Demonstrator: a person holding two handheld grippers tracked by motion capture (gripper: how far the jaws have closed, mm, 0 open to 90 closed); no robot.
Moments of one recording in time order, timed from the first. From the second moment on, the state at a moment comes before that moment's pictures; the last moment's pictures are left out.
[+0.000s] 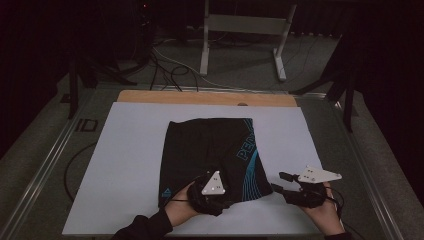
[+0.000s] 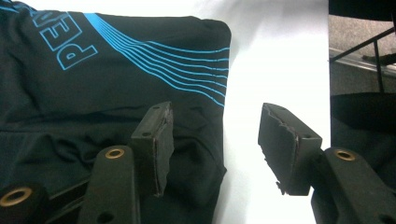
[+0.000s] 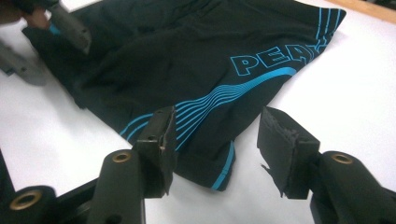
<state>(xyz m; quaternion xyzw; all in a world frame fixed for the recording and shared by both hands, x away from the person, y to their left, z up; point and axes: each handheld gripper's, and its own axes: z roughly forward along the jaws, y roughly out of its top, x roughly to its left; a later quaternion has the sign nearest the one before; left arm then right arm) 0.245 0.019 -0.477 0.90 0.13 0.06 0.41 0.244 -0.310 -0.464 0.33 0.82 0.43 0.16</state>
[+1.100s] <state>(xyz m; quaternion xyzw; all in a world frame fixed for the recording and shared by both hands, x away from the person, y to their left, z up) 0.239 0.012 -0.494 0.91 0.18 0.09 0.37 0.257 -0.280 -0.490 0.39 0.86 0.32 0.09</state>
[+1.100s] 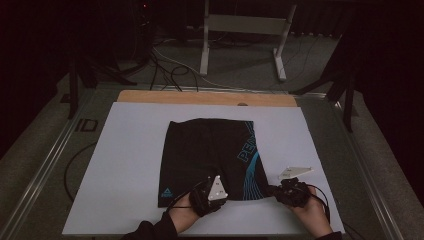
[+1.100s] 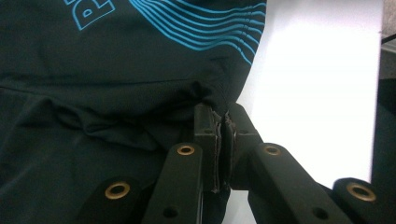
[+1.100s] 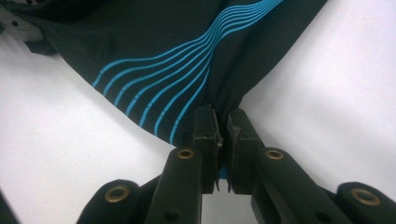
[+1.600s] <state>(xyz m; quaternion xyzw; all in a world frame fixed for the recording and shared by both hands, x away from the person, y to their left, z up) 0.235 0.017 -0.504 0.92 0.18 0.02 0.35 0.240 -0.278 -0.498 0.40 0.86 0.31 0.06</state>
